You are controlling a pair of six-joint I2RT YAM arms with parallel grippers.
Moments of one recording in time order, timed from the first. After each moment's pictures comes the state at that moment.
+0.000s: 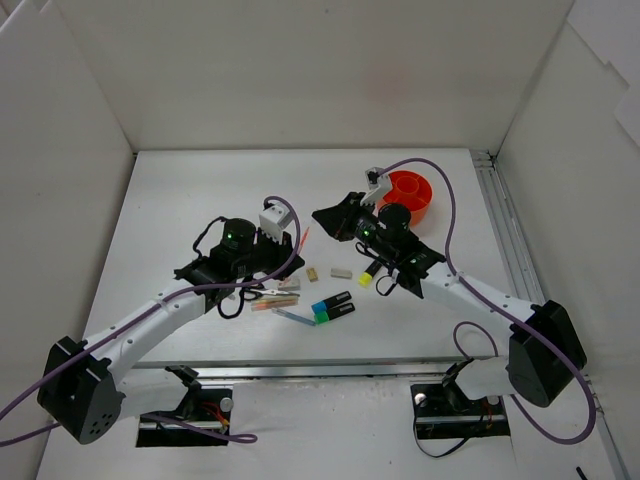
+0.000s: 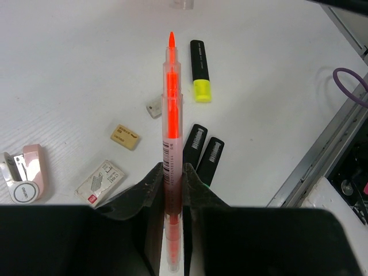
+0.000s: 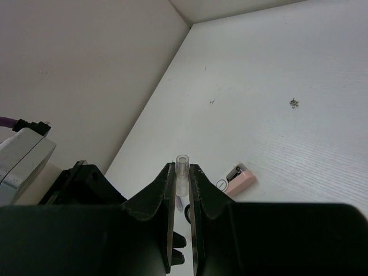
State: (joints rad) left arm -0.60 1.18 0.85 -0.13 0.31 -0.23; right arm 0.65 1.35 0.86 0.42 -0.11 0.68
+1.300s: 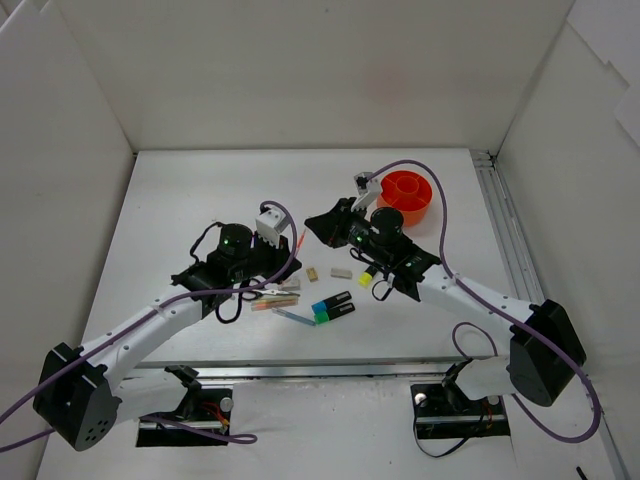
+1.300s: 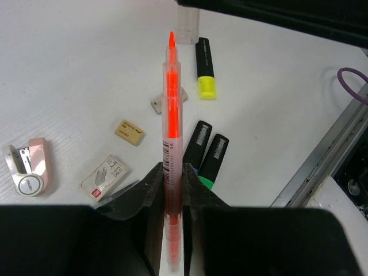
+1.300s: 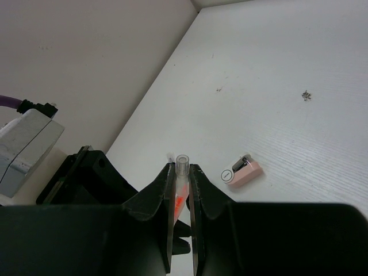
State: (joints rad) left arm -0.60 1.14 0.81 -0.11 0.29 -0.22; right arm 0.70 1.35 0.86 0.39 -0.11 0.63
